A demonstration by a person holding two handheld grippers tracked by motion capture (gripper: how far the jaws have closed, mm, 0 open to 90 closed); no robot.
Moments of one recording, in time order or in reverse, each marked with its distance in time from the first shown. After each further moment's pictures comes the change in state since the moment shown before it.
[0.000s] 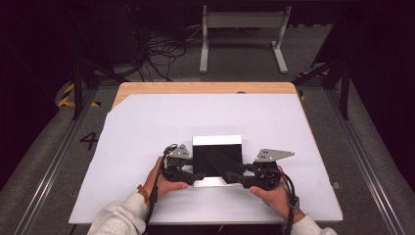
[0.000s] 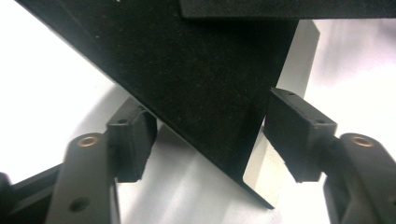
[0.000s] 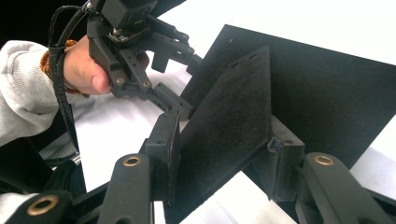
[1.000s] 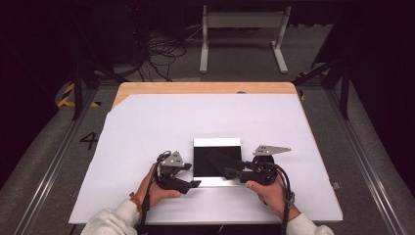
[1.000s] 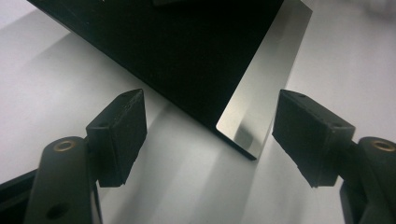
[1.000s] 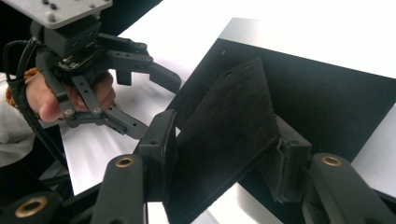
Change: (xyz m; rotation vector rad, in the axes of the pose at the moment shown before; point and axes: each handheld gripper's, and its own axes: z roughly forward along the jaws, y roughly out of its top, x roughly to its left) left arm -0.011 -0.021 -0.009 0.006 0.008 0.009; right arm -0.011 0.001 0.011 0.022 -0.035 0.134
